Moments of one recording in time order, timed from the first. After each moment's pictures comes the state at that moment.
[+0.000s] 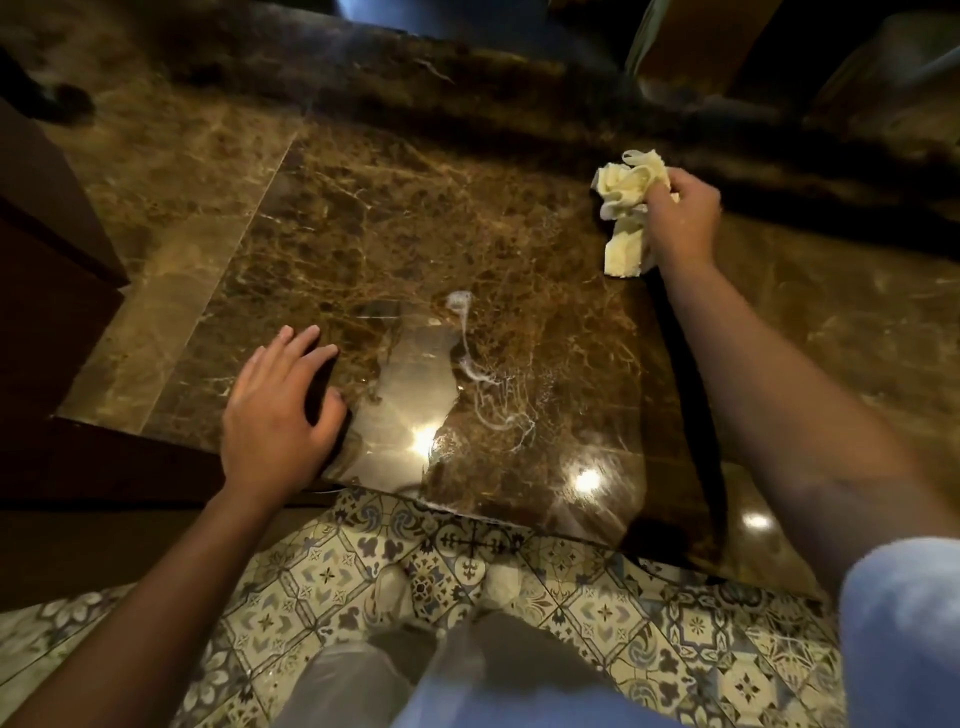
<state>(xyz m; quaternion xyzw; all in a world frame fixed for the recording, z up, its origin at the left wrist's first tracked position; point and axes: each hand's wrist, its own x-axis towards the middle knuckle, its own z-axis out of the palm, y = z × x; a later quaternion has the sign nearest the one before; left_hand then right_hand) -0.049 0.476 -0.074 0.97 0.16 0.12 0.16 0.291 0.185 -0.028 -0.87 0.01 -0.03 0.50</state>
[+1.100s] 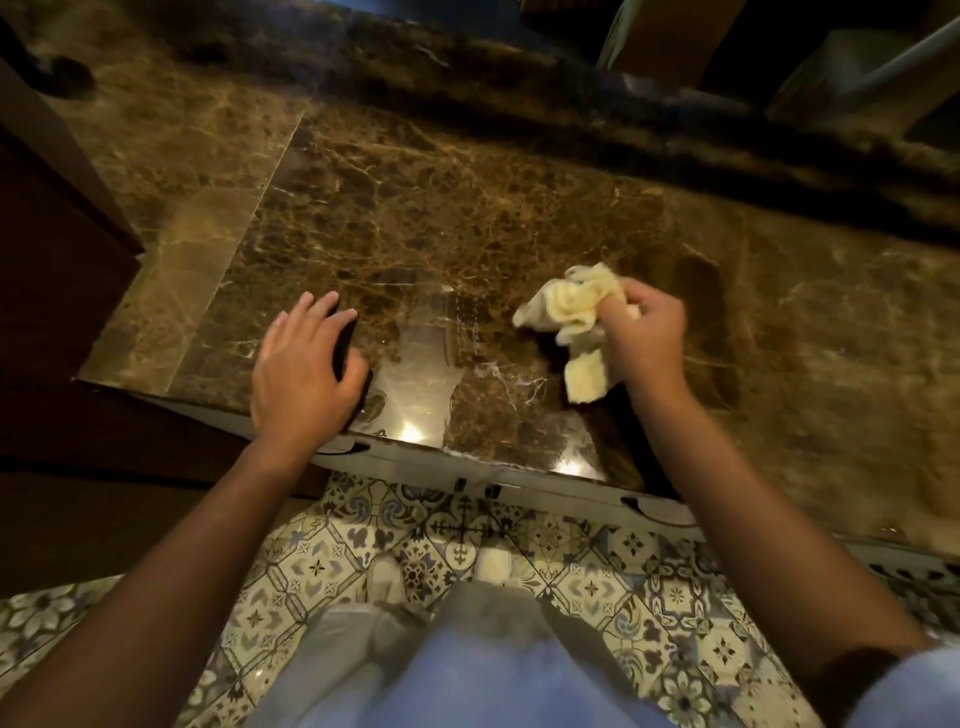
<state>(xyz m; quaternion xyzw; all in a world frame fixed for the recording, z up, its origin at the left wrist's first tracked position) -0.052 0.475 -0.068 0.96 0.16 0.12 0.17 0.100 0.174 -0.022 -0.84 -0.03 0.02 0.54</state>
